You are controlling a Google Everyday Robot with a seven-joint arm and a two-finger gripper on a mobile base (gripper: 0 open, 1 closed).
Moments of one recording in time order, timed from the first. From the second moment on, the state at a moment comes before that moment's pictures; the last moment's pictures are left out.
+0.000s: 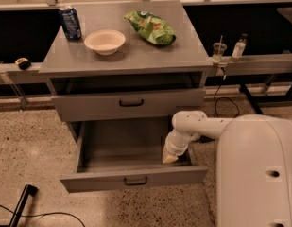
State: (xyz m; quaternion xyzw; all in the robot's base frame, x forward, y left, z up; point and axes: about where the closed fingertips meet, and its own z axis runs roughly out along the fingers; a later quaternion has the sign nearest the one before) arm 0.610 -0.103 0.407 -0.73 0.67 0.10 0.10
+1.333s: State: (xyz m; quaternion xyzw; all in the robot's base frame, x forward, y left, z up) arm 0.555 -0.082 0.386 -0.74 0.65 0.16 0.06
